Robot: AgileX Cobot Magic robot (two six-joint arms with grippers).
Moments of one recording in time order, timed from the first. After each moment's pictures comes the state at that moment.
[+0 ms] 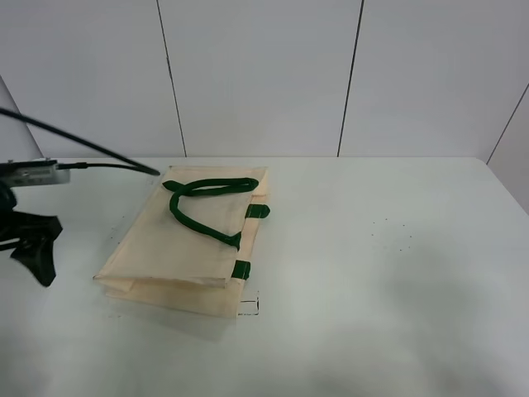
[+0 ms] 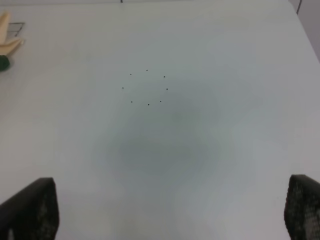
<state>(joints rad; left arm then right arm) 0.00 1.37 -0.92 0.03 1.18 -0.08 0.02 0.00 -0.49 0.02 1.03 0.00</state>
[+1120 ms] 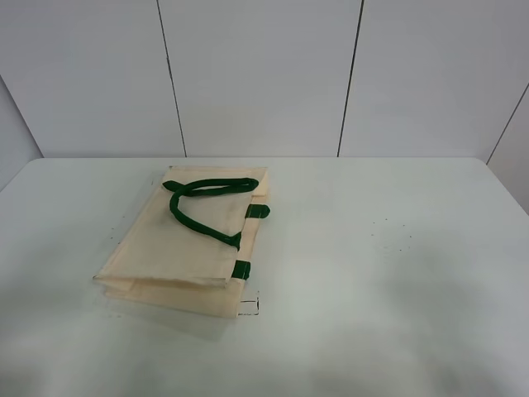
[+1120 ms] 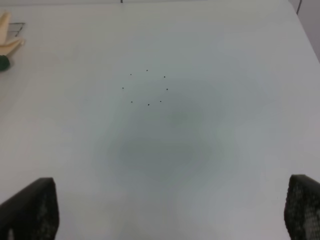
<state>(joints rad) 0.00 0.04 -0.49 -0.04 1.06 0.03 0.02 0.00 -0.49 0.02 1.03 0.00</state>
